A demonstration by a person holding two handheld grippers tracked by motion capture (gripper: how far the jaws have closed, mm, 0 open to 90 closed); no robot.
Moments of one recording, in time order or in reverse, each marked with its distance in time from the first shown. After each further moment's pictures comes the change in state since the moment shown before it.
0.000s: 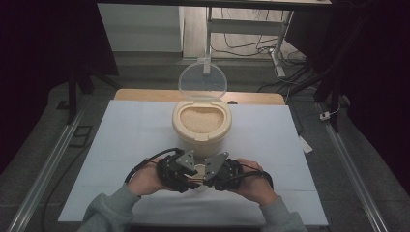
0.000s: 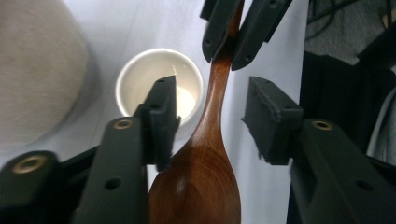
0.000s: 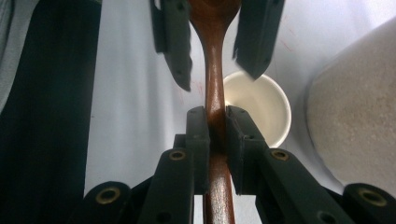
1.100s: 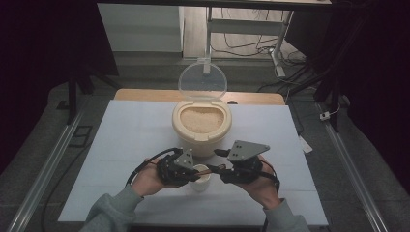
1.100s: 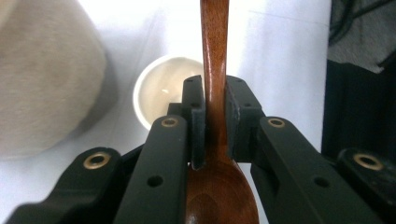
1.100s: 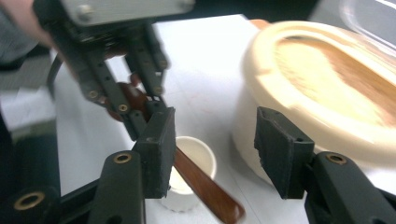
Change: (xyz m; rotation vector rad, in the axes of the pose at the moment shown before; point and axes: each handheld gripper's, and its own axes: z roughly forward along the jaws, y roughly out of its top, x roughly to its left) left arm 0.005 -0.008 0.003 -0.077 0.084 -0.006; right arm -0.003 -0.025 -0.049 -0.403 -0.284 0.377
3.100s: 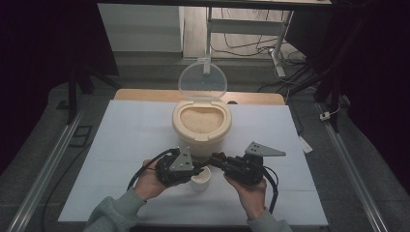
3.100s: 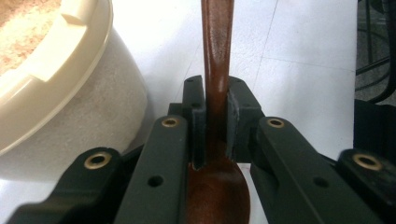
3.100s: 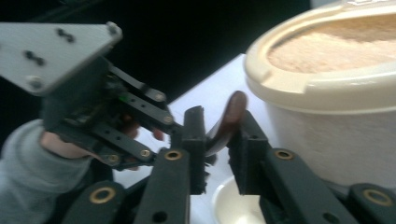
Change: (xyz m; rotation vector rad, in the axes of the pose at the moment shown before) left arm -0.014 0.003 -0.010 -0.156 0.165 0.024; right arm 0.001 -0.034 0.011 -0.300 0.124 0.530
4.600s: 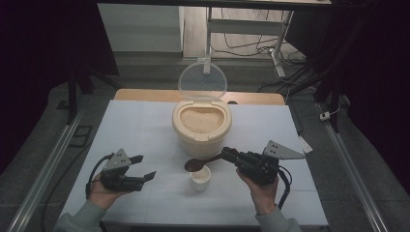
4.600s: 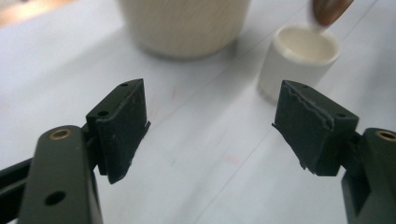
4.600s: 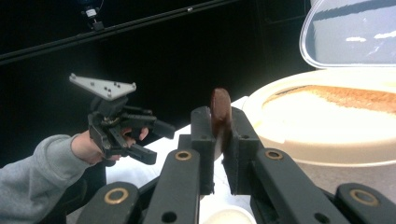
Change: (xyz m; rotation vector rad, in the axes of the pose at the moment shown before) left arm 0.022 -0.138 -0.067 -0.094 0.185 -0.456; right arm -0.006 0.013 -0.031 -0.151 0.037 -0.140
